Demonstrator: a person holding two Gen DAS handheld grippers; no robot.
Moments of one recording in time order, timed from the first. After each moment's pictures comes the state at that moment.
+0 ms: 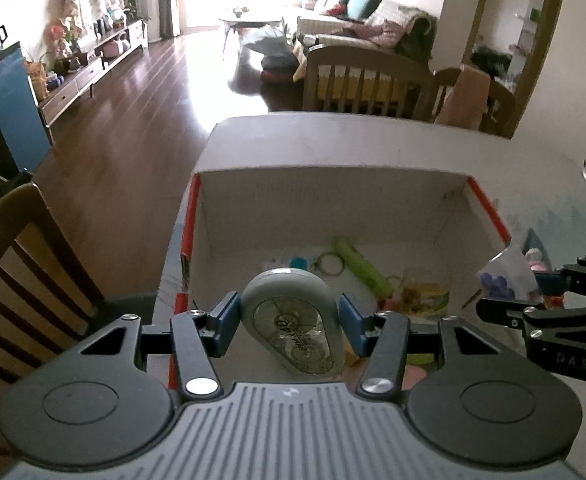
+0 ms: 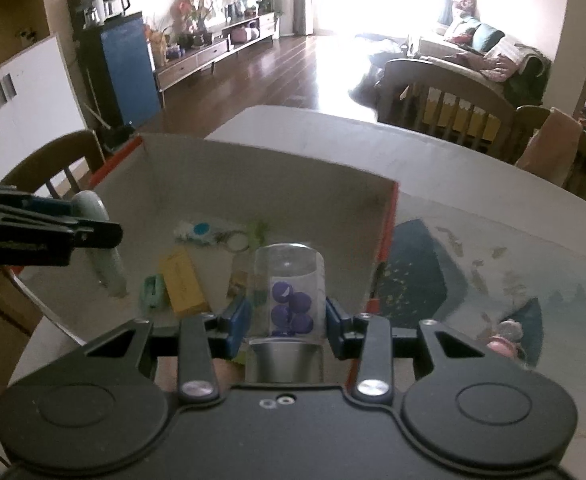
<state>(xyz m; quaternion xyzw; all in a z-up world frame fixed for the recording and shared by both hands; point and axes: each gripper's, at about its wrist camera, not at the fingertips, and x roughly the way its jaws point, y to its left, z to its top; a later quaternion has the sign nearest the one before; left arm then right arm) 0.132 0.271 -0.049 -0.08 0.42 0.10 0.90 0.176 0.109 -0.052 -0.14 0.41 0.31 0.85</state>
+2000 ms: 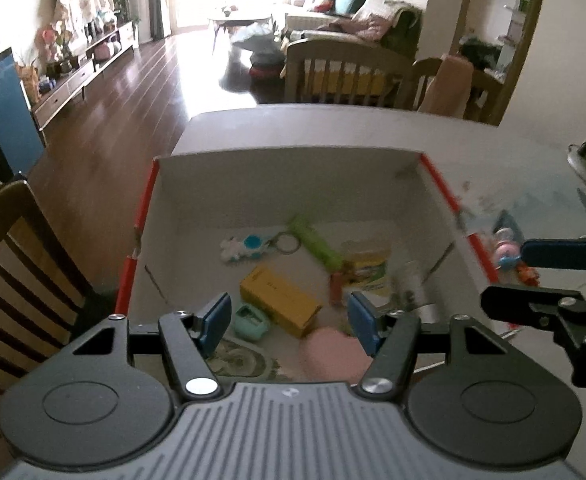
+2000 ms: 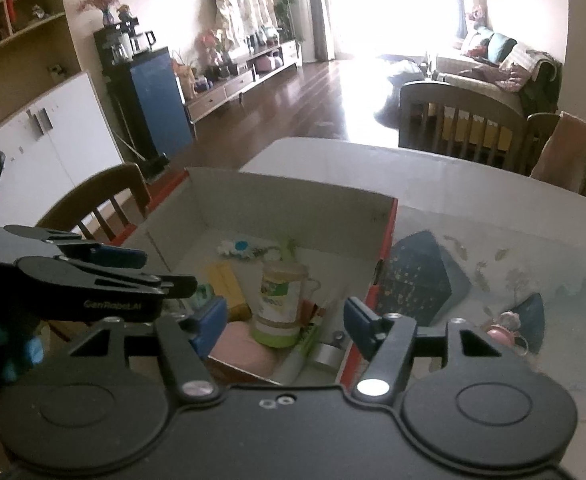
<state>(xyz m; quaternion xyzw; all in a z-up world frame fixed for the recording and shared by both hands) 0.110 0.230 -0.029 -0.07 0.42 0.09 0.90 0.145 0.060 -0.004 -0.08 0.38 0.36 0.85</state>
